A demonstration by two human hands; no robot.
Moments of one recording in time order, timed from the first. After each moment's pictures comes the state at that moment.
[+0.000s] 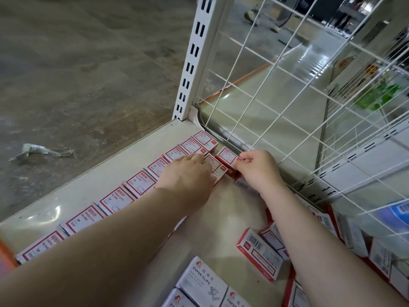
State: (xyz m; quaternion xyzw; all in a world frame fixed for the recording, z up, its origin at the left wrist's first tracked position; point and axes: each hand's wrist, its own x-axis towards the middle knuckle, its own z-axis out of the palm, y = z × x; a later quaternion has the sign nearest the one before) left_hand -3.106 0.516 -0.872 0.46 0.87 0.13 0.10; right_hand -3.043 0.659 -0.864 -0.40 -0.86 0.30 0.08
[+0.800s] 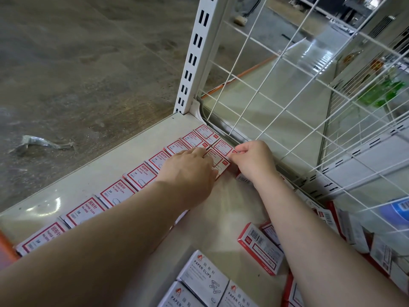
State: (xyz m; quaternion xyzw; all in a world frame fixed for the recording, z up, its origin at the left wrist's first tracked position) left_hand -3.106 0.514 -0.874 0.45 0.87 0.14 0.10; right_hand -3.056 0.648 -0.863 -0.40 -0.87 0.27 0.08
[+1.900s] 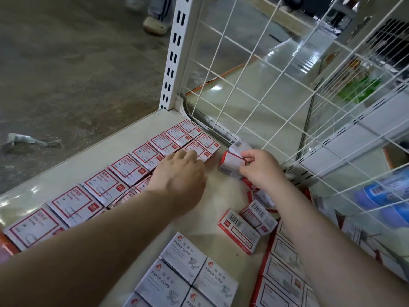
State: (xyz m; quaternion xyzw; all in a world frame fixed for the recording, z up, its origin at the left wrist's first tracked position) left_hand -3.072 0.509 -0.867 0.47 0.87 0.12 0.07; right_hand -2.997 0.672 -0.852 -0.39 -0.89 0.22 0.03
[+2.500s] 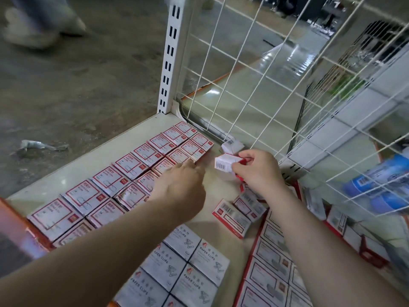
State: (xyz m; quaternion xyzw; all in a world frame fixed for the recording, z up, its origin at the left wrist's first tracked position) left_hand -3.034 0.495 -0.849 0.41 0.88 0.20 0.12; right_hand -2.966 0.642 -0.830 -0.39 -0.88 0.27 0.12
